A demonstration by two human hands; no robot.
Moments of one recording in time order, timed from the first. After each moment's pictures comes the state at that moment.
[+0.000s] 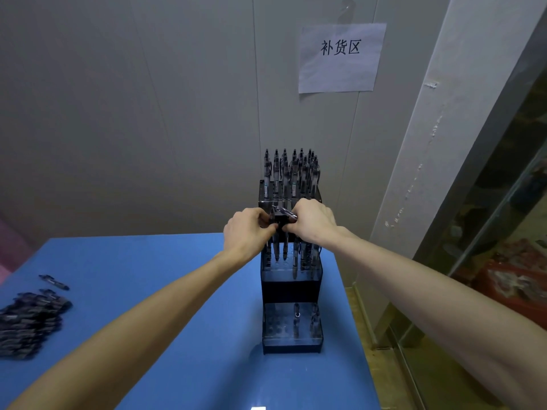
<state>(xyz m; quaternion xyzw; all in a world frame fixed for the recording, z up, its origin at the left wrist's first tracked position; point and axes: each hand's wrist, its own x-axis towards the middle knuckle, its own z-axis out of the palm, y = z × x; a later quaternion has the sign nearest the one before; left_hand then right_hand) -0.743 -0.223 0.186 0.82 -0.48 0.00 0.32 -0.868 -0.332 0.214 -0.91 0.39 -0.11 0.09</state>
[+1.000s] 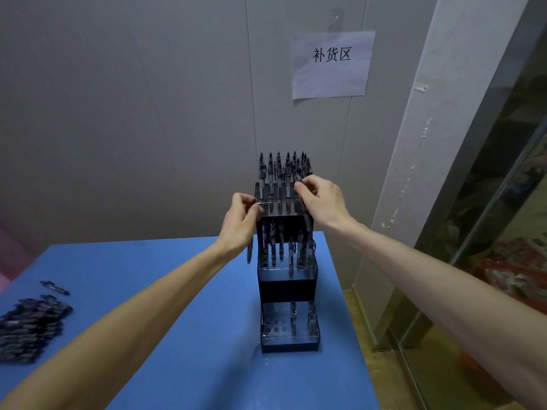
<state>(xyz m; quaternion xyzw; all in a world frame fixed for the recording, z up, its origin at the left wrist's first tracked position) -0.737 -0.214 0.202 0.71 -0.44 -0.17 0.52 -0.899 -0.343 0.233 -0.81 0.35 -0.37 0.30</state>
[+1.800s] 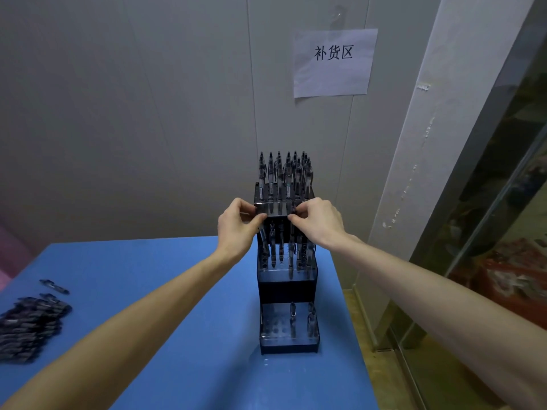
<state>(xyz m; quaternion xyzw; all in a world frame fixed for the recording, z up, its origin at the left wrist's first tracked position) -0.735 -0.218 0.184 0.72 -0.42 -0.09 0.55 -0.896 -0.336 0.208 -0.87 0.40 -0.23 0.18</state>
